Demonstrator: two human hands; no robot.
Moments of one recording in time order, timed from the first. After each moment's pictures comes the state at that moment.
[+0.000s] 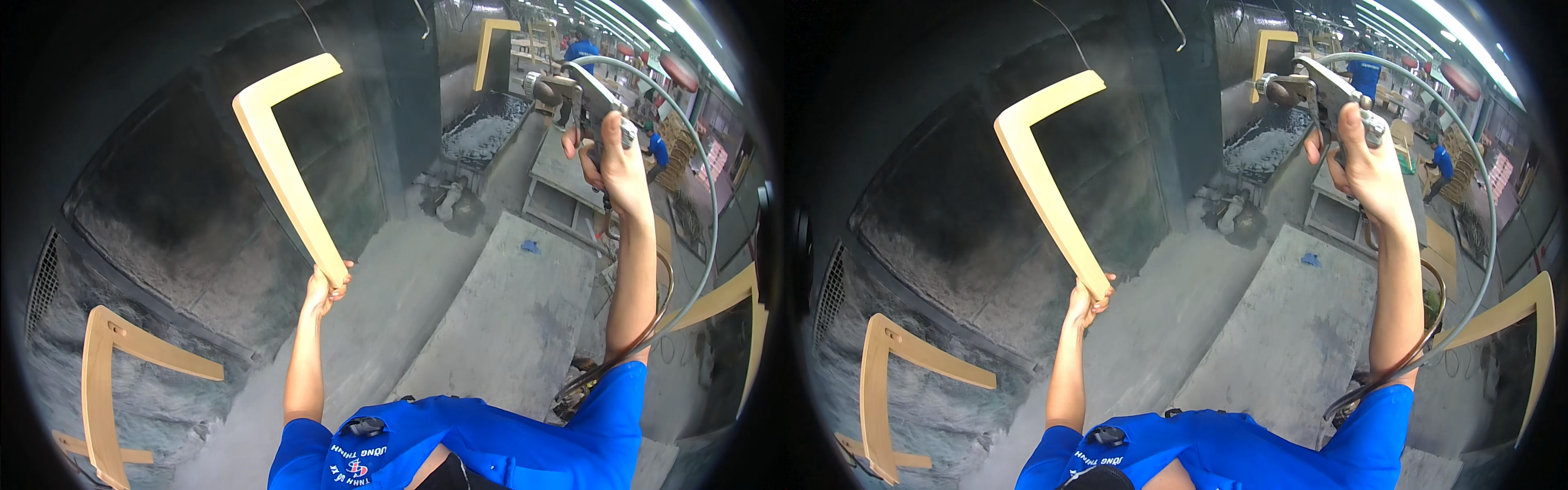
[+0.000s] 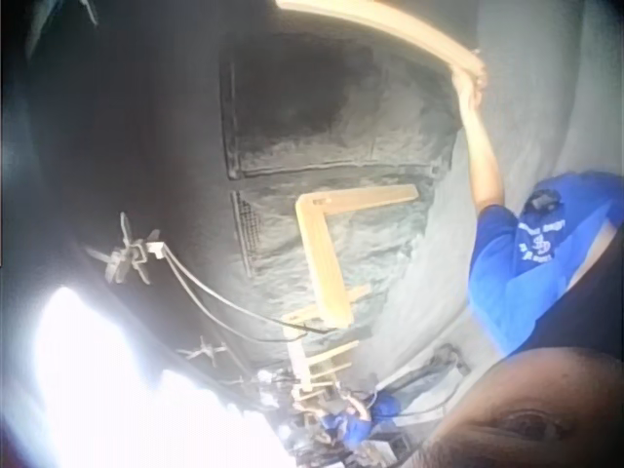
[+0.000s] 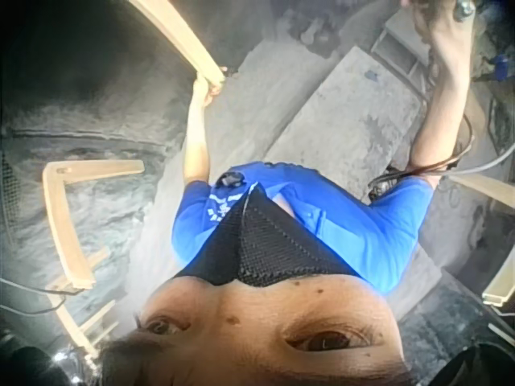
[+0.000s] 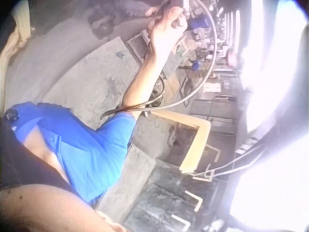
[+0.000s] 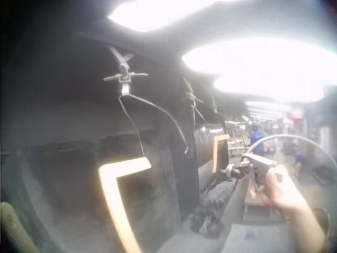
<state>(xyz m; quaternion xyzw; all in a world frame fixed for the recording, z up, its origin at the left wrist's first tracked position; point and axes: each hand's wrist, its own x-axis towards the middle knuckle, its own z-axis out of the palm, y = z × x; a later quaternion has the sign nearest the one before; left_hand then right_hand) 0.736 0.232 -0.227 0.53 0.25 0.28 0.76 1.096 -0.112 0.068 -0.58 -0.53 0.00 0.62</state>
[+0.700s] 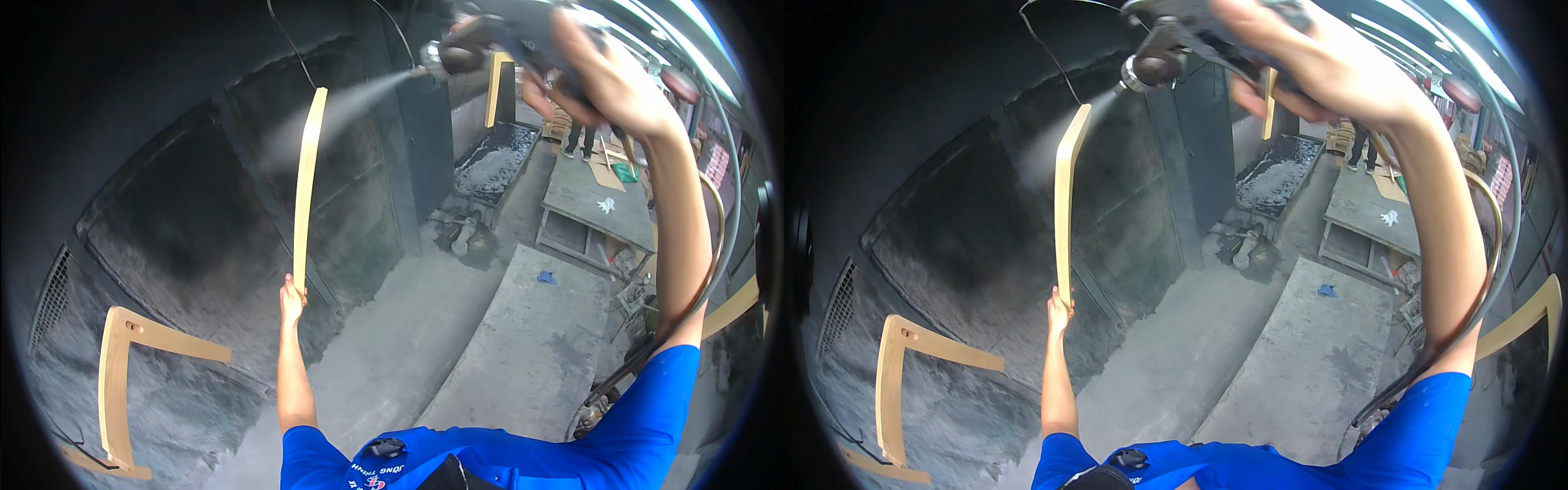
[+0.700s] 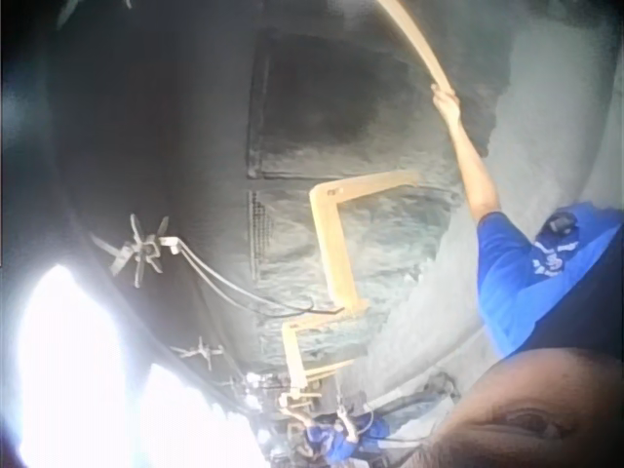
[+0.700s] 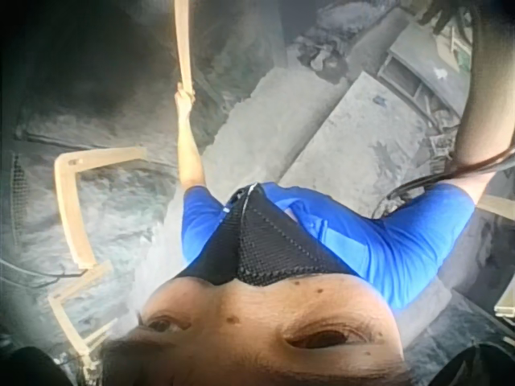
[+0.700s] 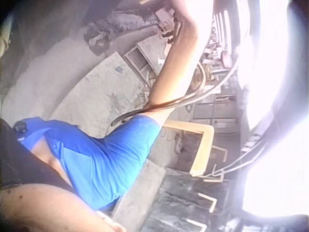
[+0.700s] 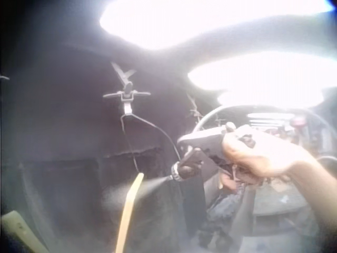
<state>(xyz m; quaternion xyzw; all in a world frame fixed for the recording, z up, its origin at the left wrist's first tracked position) 0.730 0.324 -0.297 0.68 0.37 0.47 0.43 1.101 -0.154 0.116 -0.61 -0.67 -0.09 0.41</state>
